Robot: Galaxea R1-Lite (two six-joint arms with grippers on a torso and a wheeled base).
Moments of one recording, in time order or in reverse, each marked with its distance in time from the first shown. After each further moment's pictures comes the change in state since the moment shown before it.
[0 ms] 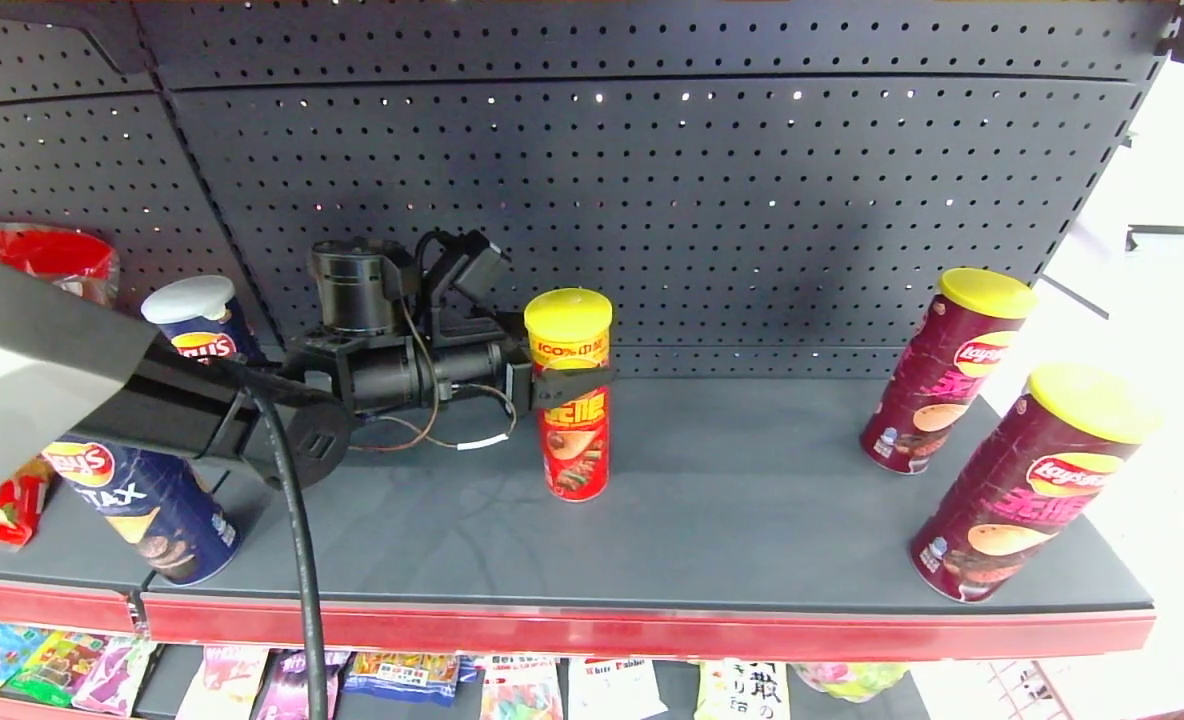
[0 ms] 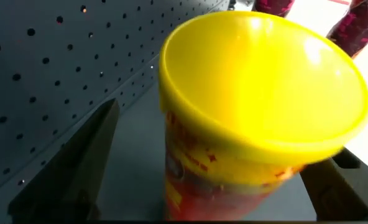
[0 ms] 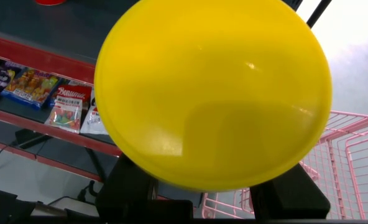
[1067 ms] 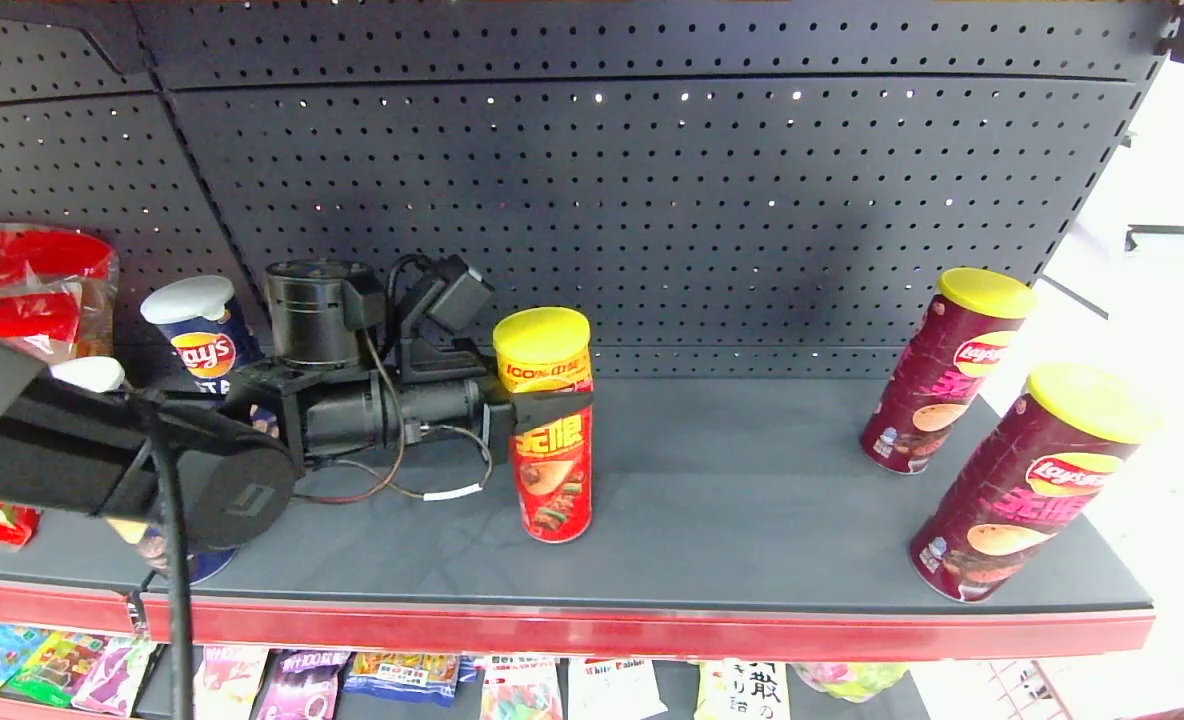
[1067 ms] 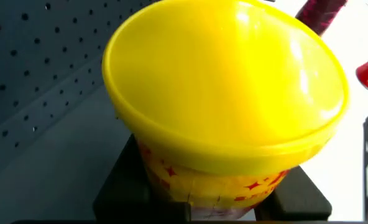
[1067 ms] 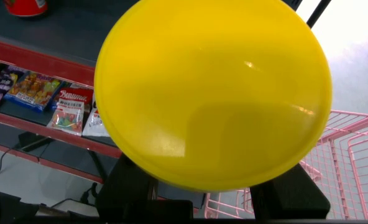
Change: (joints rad) left arm -0.024 -0.152 0.214 -0.001 -0.001 -0.011; right arm 0.000 0.000 -0.005 -0.001 0.000 0.014
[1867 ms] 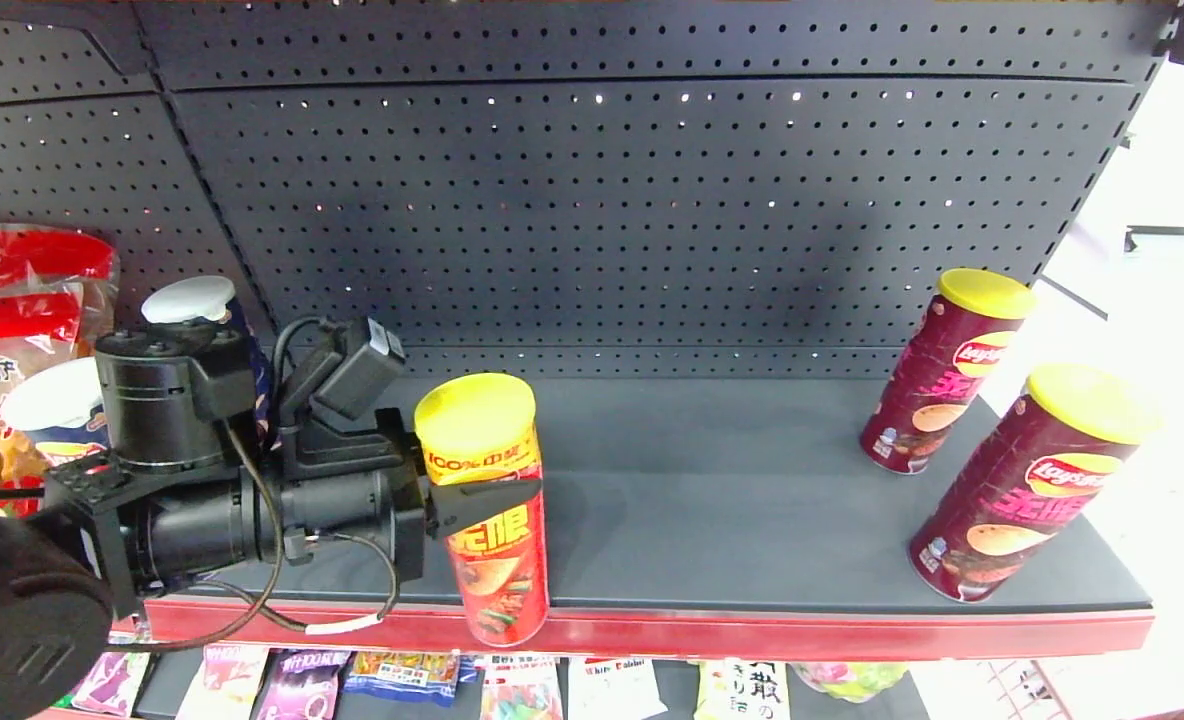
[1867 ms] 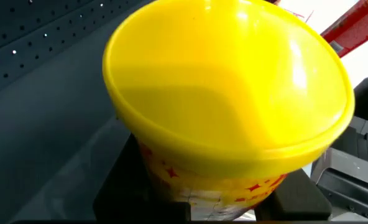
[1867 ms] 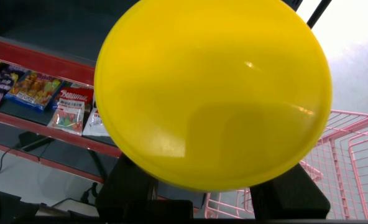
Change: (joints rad) left arm -0.008 -0.258 0.333 -0.008 0.000 0.007; right arm 0.000 -0.002 0.003 0.000 0.001 0.000
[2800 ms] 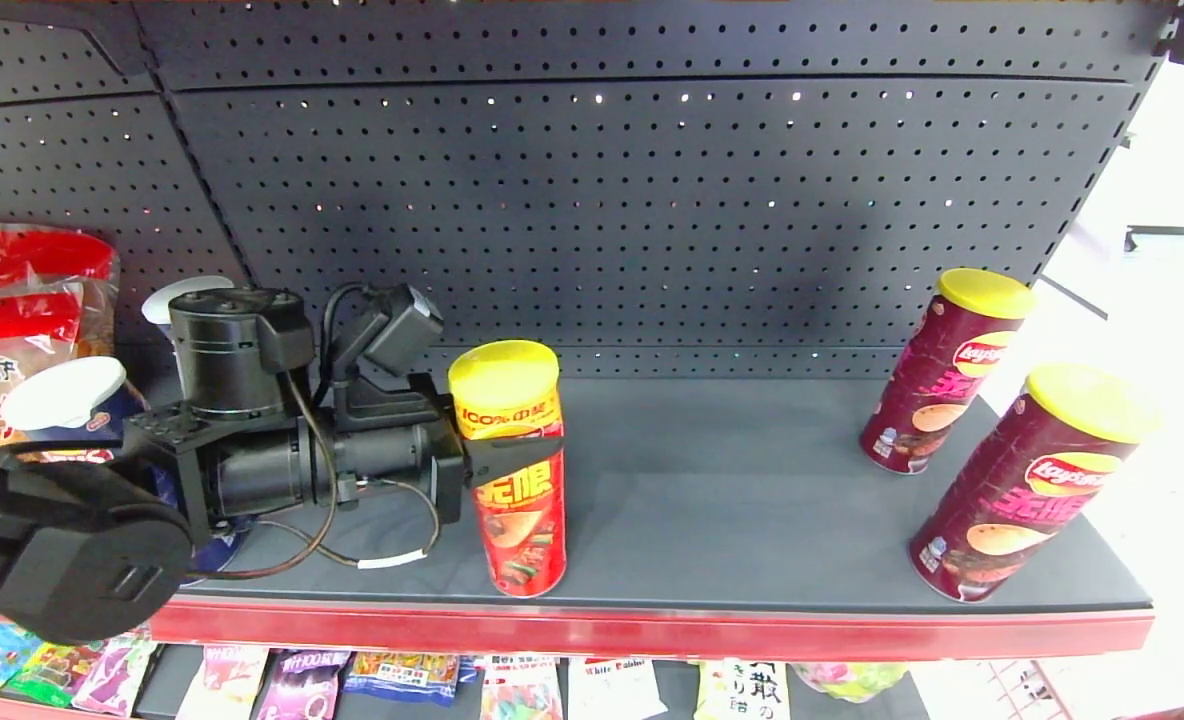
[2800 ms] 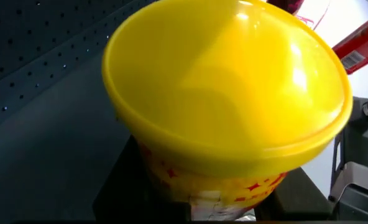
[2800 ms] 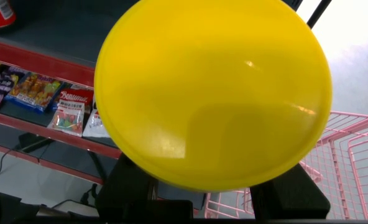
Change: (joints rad) left arm 0.007 0.112 -0.144 -0.006 0.001 0.004; right arm 0.000 -0.001 -0.006 0.000 0.000 0.000
